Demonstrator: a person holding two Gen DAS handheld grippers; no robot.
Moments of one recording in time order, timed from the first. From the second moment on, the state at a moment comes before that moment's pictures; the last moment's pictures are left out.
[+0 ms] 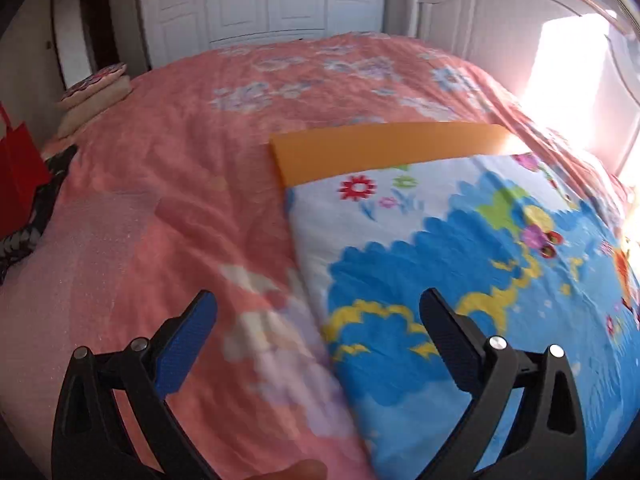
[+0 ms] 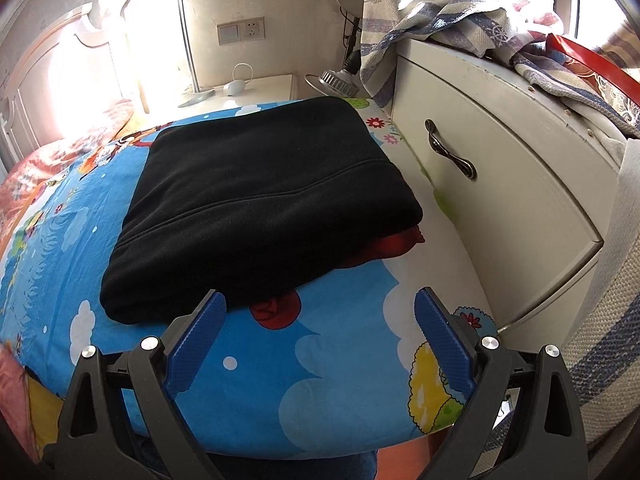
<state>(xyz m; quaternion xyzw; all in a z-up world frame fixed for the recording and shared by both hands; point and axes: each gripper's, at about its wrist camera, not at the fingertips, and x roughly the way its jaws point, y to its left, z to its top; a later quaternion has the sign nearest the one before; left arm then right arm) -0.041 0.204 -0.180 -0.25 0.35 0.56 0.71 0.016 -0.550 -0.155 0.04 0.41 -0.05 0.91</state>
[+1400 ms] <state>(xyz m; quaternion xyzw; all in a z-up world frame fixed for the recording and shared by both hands) -0.080 0.313 -0.283 -0.30 0.37 0.58 0.66 0.089 -0.599 -0.186 0.07 0.41 -0.05 0.91</state>
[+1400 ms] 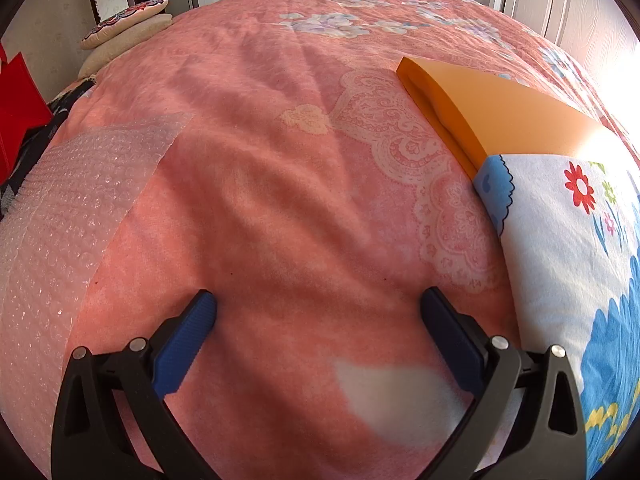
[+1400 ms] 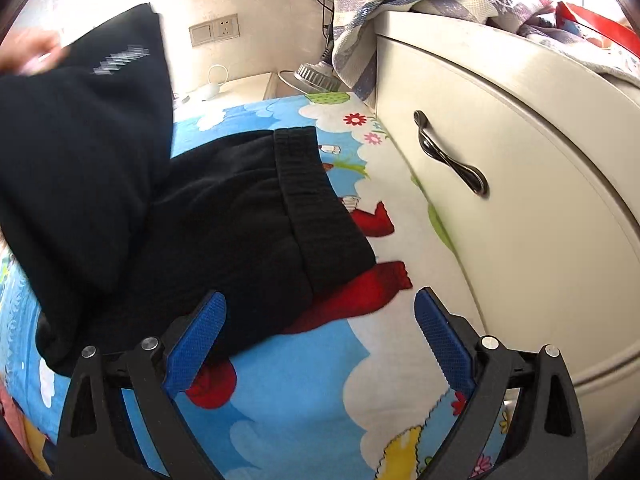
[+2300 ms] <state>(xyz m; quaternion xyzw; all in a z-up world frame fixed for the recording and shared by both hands) -0.080 0.314 -0.283 -0.30 0.37 0.58 0.66 0.205 -0.597 -0.192 -0.06 0.40 -0.03 0.92</state>
